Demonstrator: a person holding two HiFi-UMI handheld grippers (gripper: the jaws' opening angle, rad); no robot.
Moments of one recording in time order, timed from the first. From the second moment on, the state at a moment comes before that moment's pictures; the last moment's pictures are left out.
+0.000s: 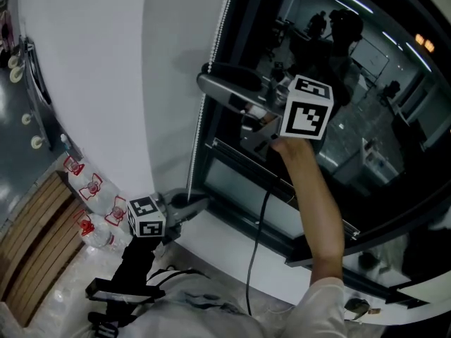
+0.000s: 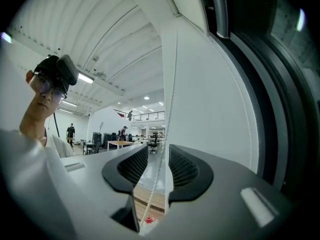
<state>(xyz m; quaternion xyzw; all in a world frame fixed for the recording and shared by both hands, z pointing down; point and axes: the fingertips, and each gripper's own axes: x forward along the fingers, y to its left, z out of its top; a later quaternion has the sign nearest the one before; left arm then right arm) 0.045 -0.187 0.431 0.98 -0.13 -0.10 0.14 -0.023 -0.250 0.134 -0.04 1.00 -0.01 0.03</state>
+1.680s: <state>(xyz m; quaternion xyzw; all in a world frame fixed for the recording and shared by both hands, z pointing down) 0.052 -0.180 0.434 0.98 -0.11 -0.10 0.15 -0.019 -0.228 0.259 -0.04 0.99 -0.09 -0.05</state>
